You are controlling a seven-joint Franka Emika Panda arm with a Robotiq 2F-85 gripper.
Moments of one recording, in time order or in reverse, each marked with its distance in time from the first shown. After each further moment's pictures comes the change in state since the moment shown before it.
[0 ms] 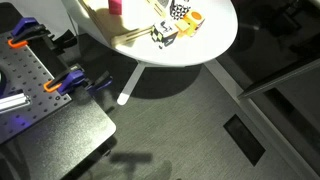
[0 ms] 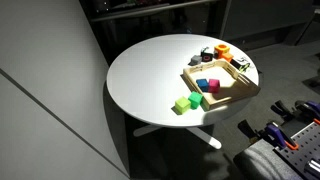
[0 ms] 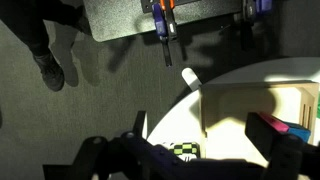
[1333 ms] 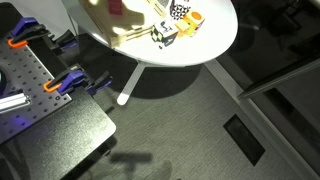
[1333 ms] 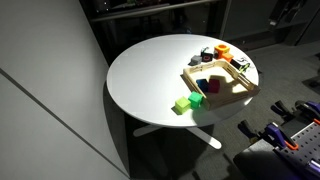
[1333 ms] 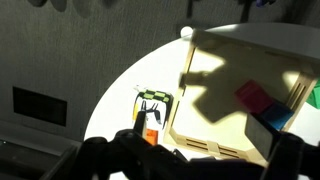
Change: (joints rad) arm 0.113 0.208 0.014 0.011 -0.020 0.378 -0.142
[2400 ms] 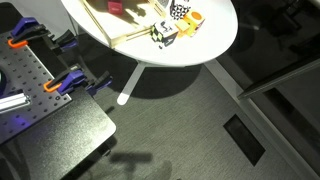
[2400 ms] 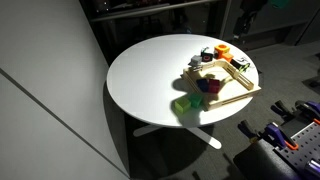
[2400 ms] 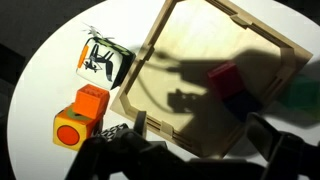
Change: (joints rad) arm 0.094 0.319 0.068 0.195 0.051 0.102 -0.148
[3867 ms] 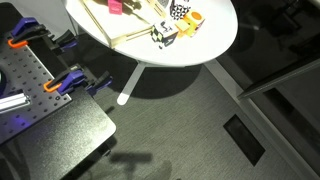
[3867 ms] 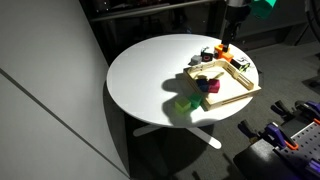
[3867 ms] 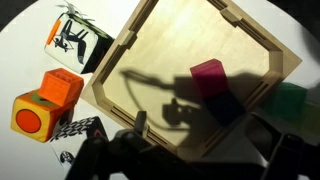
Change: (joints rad) arm 0.029 0.106 0.056 0.060 -0.017 0.001 -0.022
